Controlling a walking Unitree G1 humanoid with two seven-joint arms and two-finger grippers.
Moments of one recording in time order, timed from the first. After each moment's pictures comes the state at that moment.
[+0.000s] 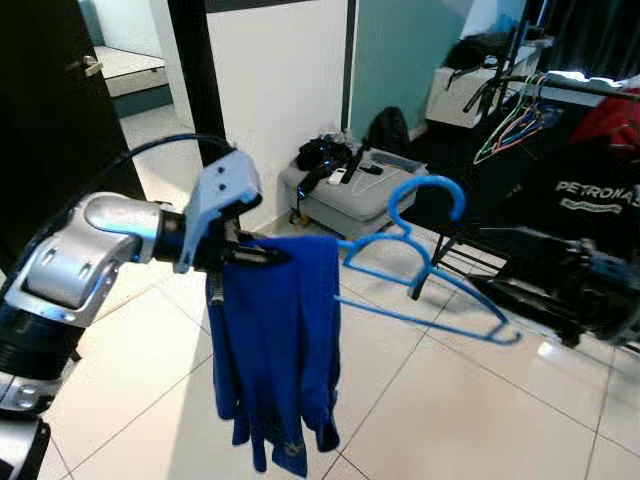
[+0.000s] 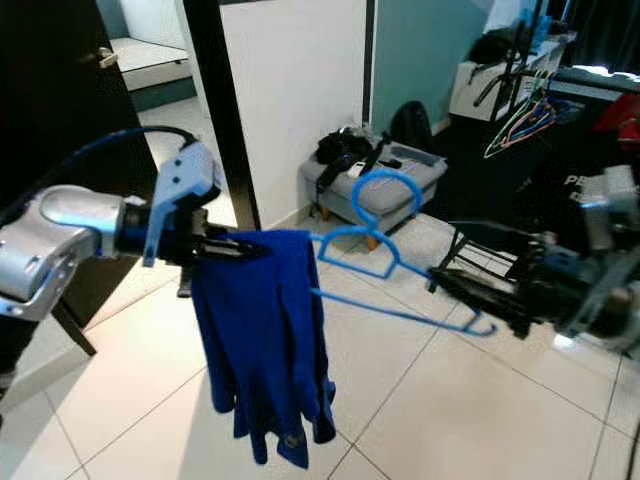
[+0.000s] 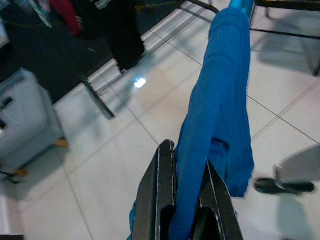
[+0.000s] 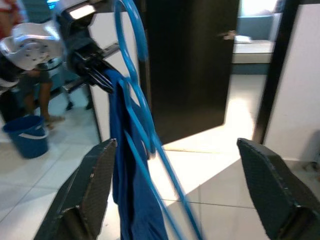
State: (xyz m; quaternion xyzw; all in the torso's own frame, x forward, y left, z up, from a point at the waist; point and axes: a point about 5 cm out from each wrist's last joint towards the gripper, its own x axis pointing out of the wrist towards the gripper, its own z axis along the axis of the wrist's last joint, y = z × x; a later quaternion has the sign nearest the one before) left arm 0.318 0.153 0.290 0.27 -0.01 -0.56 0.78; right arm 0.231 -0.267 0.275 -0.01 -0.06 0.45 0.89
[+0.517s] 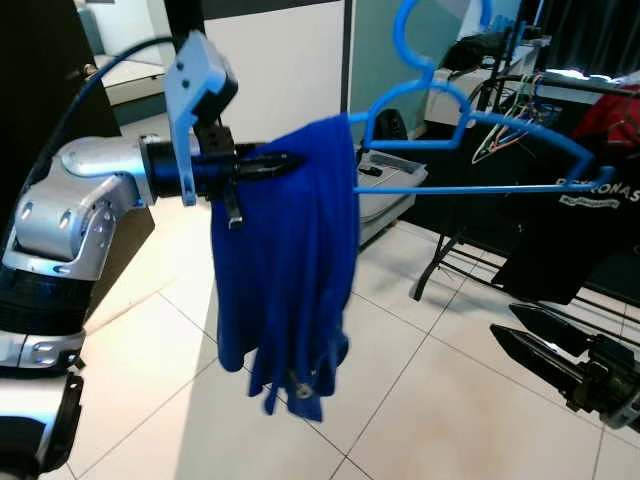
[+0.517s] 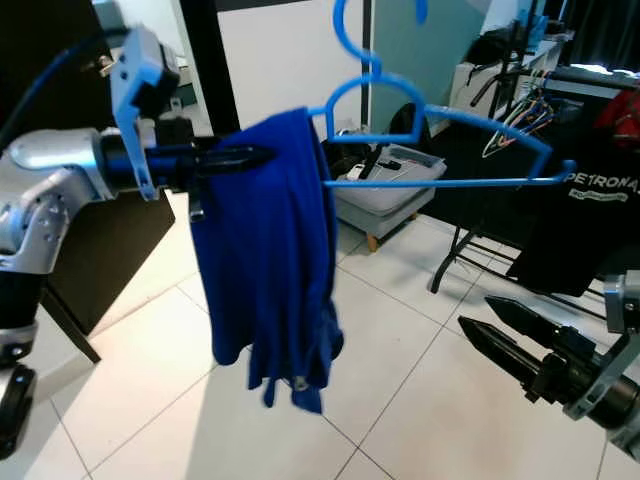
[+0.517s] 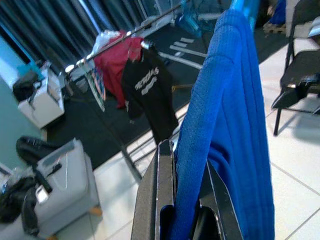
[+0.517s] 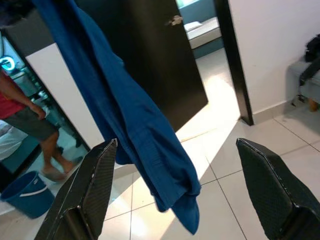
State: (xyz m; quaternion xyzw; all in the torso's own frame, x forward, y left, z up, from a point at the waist) left arm 0.320 0.143 0.359 0.17 -0.18 -0.52 0.81; right arm 0.208 -0.282 0.189 0.15 0.01 0.33 0.93
